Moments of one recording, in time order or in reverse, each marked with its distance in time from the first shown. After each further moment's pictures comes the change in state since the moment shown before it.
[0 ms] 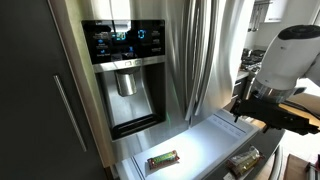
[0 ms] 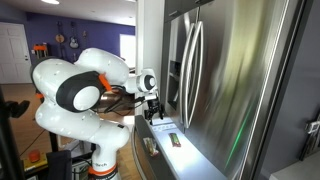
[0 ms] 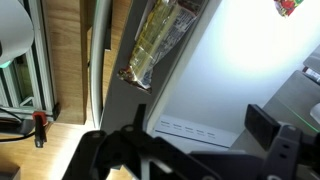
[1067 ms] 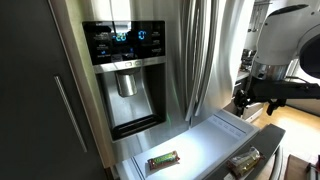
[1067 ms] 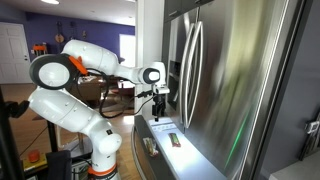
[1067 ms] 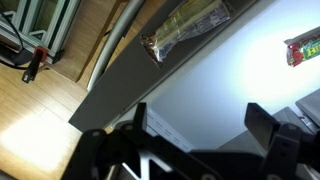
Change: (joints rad) arm -0.610 0.081 0.392 0.122 0.411 -0.050 -0.906
